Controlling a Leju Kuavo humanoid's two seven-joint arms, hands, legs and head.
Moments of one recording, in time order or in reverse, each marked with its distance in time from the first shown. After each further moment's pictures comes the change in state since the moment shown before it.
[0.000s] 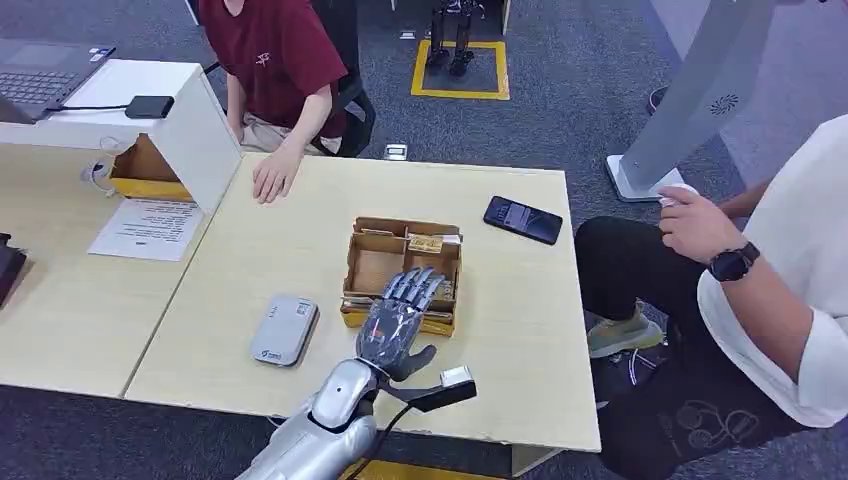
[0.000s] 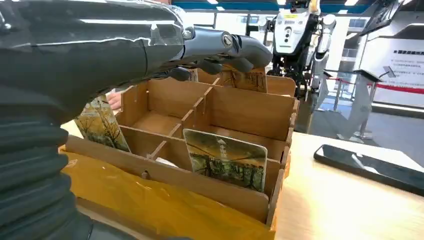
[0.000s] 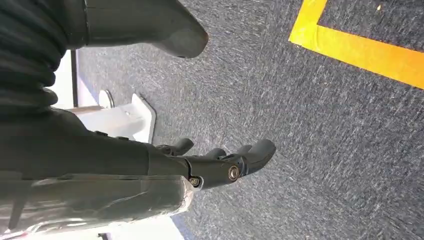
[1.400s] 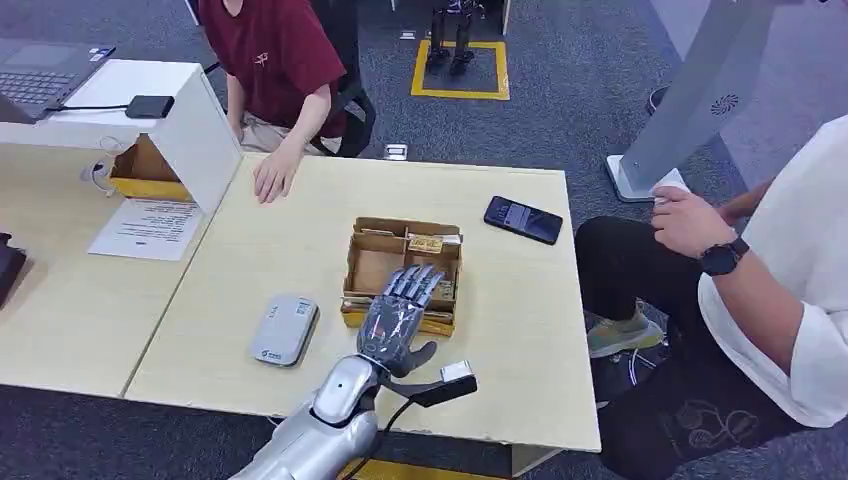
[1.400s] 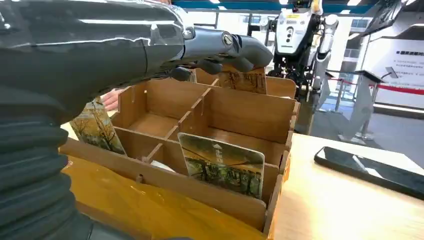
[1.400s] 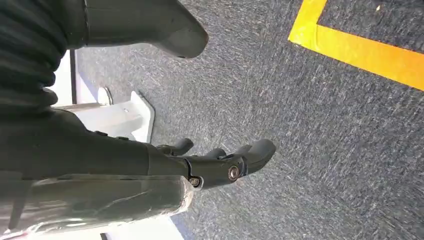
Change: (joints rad) left arm -0.028 -0.010 0.005 0.043 0.016 0.016 -0.002; right arm -0.004 0.000 -0.006 0.000 0.018 0.004 -0.006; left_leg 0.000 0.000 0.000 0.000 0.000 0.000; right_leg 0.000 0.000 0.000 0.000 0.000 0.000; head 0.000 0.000
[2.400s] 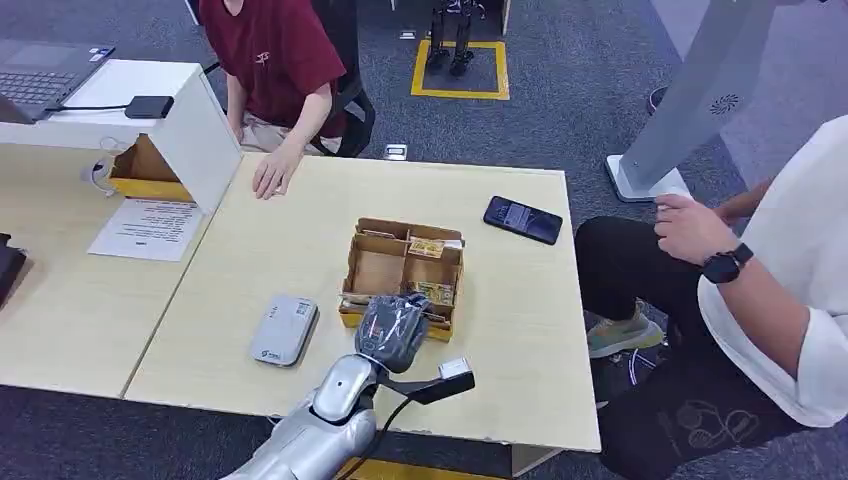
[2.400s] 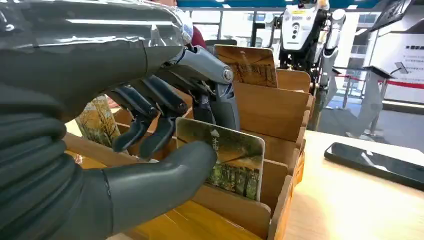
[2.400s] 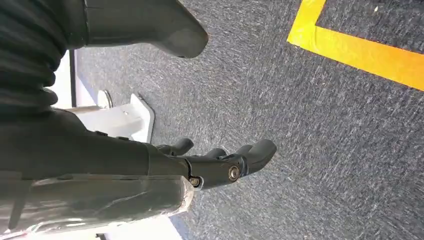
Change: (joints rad) left arm -0.014 0.000 0.001 0.038 0.002 -0.011 0.014; right arm -0.001 0.000 -0.014 0.000 0.000 0.002 -0.002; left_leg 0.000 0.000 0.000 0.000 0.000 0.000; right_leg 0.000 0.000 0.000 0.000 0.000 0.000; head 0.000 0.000
